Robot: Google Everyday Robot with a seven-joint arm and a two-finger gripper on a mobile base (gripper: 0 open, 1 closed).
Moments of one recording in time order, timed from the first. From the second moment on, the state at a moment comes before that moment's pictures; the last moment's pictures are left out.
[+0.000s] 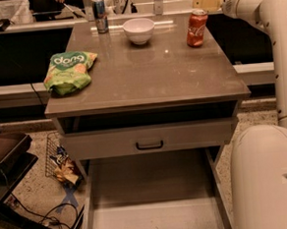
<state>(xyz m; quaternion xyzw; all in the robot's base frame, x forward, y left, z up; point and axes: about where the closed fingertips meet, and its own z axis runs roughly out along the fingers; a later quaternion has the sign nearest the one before) 0.906 -0.284 0.989 -0.19 0.68 0.11 0.70</state>
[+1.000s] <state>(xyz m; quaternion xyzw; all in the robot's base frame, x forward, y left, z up) 0.909 -0.273 0.945 -0.16 0.70 0.16 0.68</state>
